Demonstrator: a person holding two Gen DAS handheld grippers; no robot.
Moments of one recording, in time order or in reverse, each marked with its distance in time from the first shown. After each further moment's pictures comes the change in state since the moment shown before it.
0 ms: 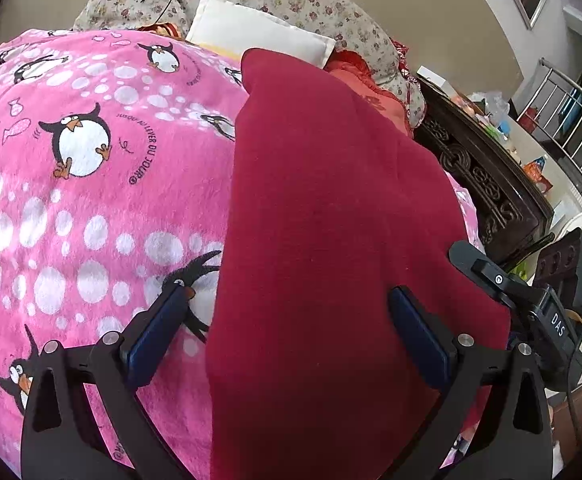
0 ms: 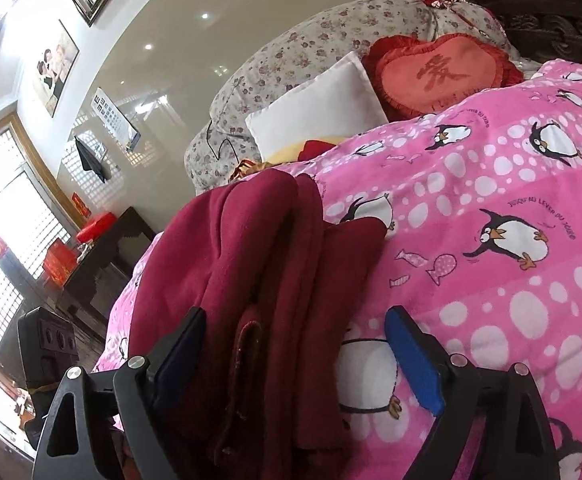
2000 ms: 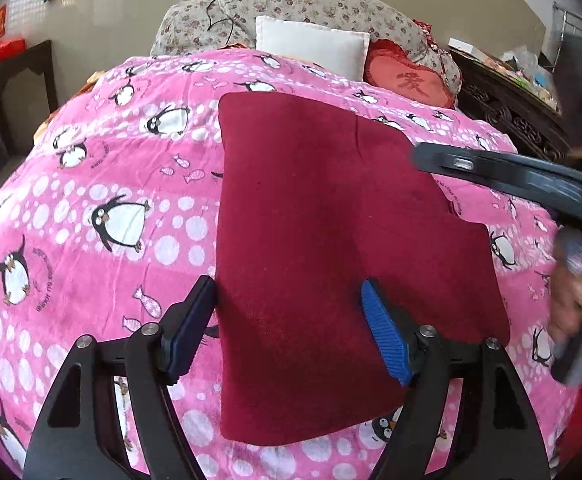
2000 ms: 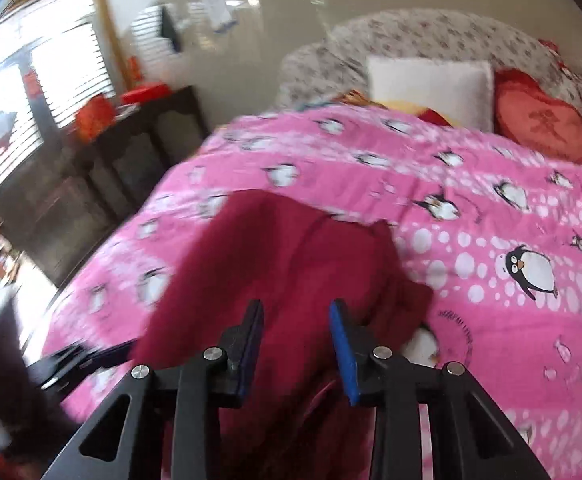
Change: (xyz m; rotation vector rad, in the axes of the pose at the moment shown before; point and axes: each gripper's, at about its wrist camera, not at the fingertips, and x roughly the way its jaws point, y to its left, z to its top) left arm -0.149 0.013 -0.133 0.118 -0.021 0.320; right arm -0.036 0.171 -0.093 -0.464 0.248 0.030
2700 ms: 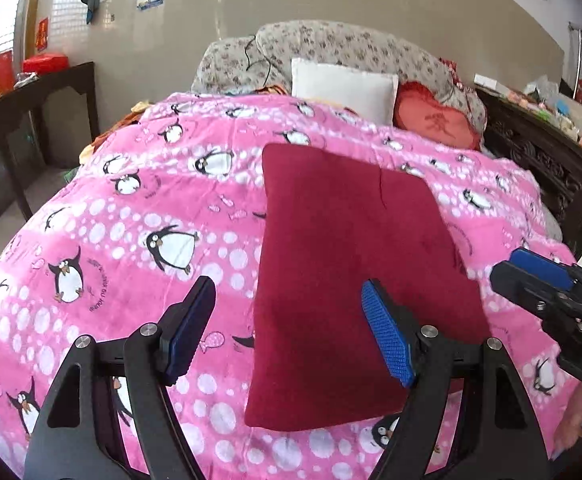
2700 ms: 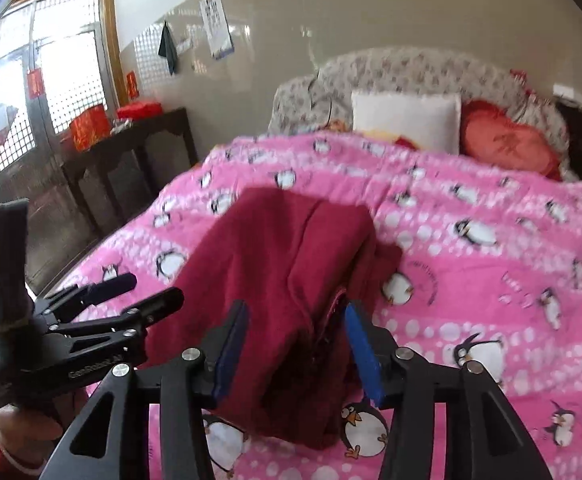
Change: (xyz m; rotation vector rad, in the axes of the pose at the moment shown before) left arm -0.044 -0.003 -0.003 -0.048 -0.164 0.124; right arm -0.066 0.036 -0.063 -0.001 -0.146 -0.135
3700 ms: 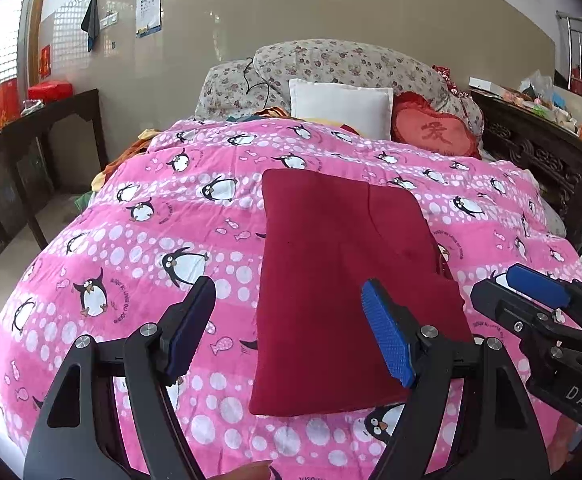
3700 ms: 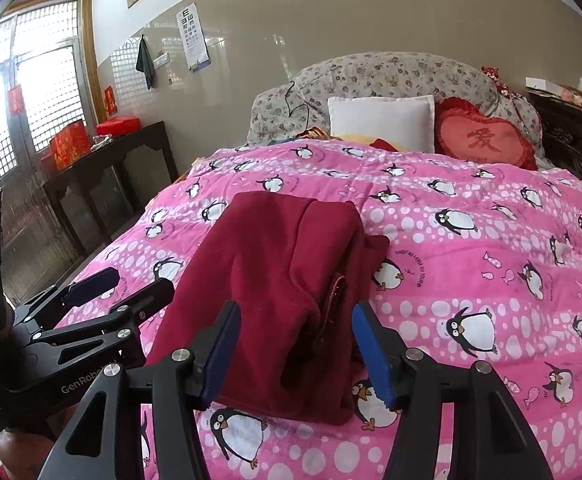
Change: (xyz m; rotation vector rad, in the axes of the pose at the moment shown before) left arm -0.026 -0.014 0.000 0.061 -0.061 0.046; right arm -0.013 0.014 -0.010 0.066 -0.007 -0.062
